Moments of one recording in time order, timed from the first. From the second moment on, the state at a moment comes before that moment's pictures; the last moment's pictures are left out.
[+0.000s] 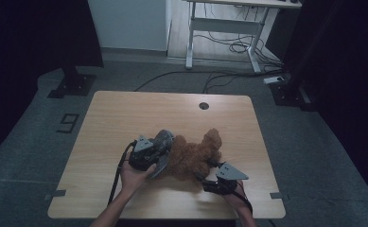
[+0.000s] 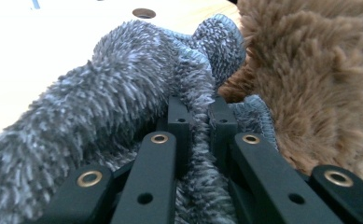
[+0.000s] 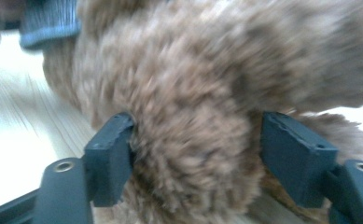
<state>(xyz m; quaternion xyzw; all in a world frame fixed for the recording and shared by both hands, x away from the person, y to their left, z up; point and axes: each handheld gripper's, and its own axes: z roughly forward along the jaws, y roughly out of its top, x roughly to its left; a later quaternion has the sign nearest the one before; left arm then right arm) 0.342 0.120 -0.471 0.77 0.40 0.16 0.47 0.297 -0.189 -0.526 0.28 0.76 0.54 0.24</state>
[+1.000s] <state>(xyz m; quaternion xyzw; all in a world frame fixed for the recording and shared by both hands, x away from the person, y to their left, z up) 0.323 0.123 -0.478 0.77 0.38 0.14 0.50 0.333 -0.166 -0.487 0.30 0.83 0.46 0.11</state>
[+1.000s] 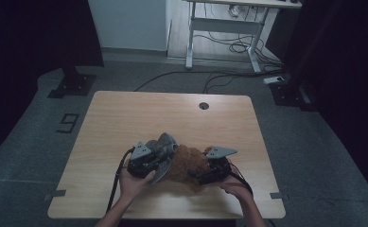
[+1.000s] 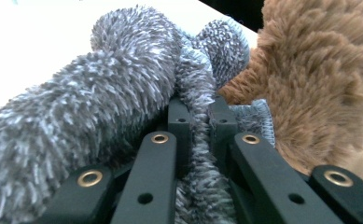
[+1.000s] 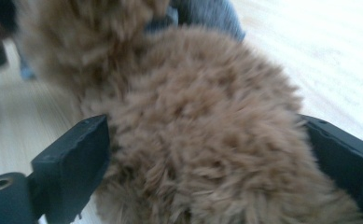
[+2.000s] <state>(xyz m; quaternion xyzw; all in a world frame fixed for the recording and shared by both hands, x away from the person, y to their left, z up) 0.325 -0.003 -0.457 0.83 0.30 0.11 0.46 0.318 -0.167 -0.519 0.30 0.81 0.47 0.16</state>
